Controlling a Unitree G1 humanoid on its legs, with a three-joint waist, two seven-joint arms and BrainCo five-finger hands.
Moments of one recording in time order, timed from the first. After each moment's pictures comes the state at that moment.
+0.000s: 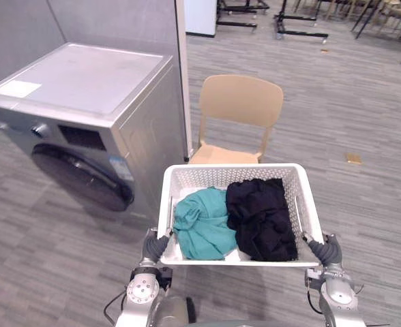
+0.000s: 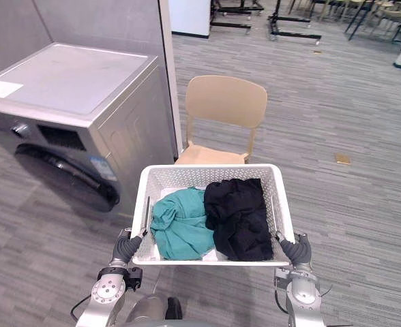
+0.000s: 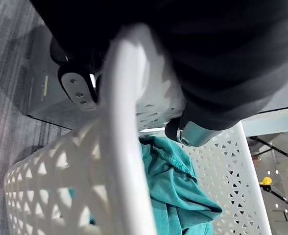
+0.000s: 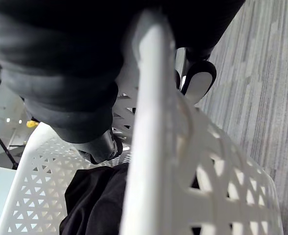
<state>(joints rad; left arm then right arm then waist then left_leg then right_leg) 0.31 0.06 -0.13 -0.03 0.15 0.14 0.15 0.31 -0.06 -0.15 0.03 -0.07 0.13 -0.17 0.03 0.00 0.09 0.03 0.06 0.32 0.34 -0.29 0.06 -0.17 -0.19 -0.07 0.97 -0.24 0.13</state>
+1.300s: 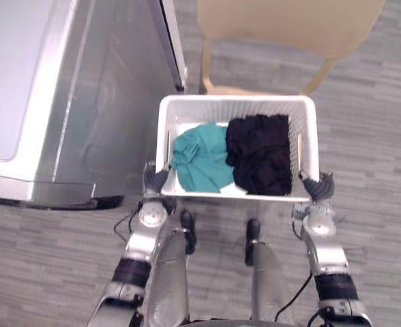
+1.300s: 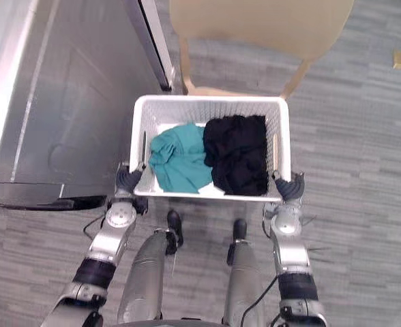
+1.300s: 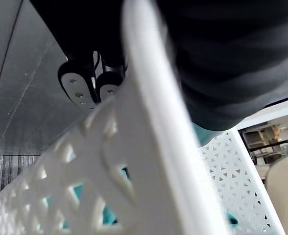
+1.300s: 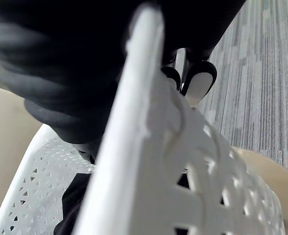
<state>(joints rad) -0.44 0.11 -0.10 0.33 0.10 0.11 0.41 -0.30 -0.15 -0.14 0.20 -0.02 0.11 -0.48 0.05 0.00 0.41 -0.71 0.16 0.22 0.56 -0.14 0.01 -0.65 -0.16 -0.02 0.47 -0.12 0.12</state>
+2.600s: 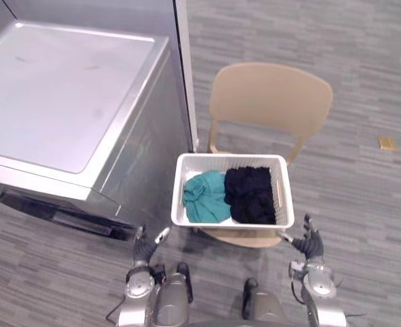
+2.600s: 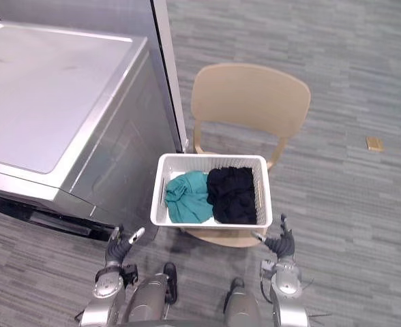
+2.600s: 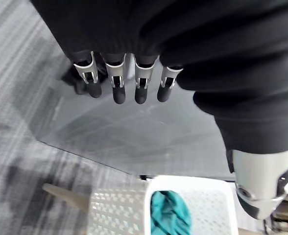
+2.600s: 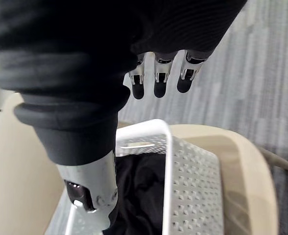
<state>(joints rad) 0.20 -0.02 0.19 0.51 0.05 0.05 0.19 0.20 -0.04 -0.17 0.40 -0.03 0.01 -0.21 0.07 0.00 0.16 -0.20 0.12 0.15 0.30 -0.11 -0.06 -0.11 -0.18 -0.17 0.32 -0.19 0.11</state>
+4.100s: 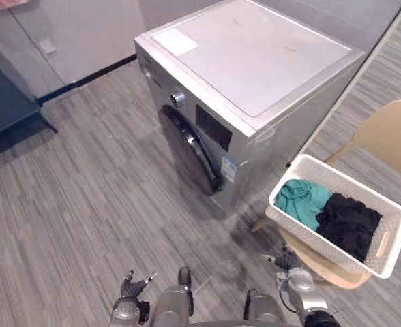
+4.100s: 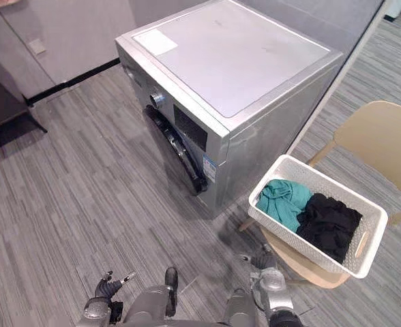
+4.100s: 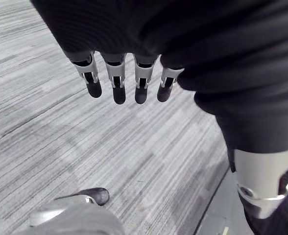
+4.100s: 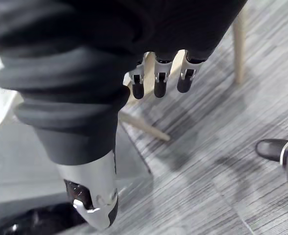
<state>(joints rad) 0.11 0.05 0.17 0.77 0.20 0.02 0.22 -0.03 -0.02 0.12 0.57 -0.05 0.02 -0.15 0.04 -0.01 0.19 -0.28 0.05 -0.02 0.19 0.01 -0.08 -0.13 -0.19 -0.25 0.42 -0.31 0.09</state>
